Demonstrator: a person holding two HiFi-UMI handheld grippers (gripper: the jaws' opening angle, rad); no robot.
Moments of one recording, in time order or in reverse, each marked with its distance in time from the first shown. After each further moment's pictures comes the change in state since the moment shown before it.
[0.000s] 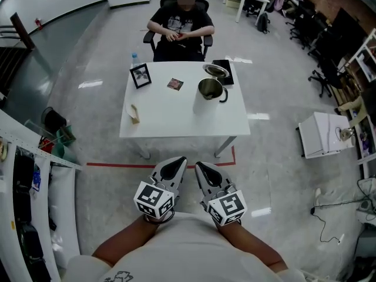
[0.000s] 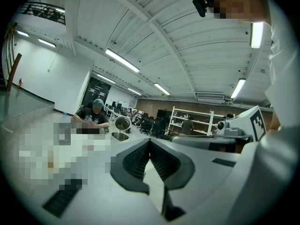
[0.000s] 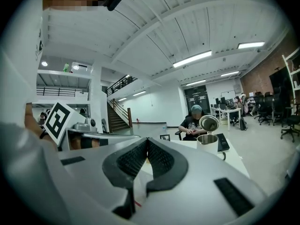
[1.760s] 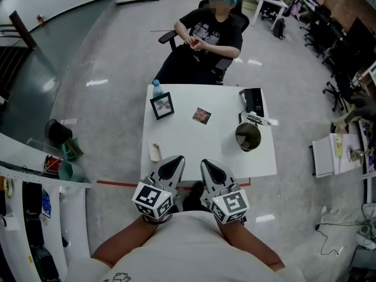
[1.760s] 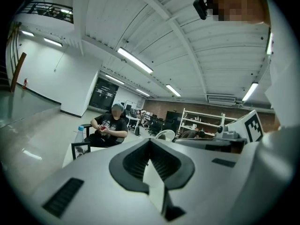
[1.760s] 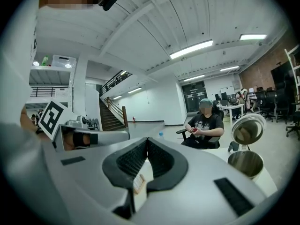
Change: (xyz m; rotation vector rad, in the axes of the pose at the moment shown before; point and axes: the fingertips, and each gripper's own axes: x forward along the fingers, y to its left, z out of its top) left arm 0.076 0.279 0.083 -0.028 -0.005 0.064; right arm 0.286 -0.066 0.037 0.027 0.035 -0.037
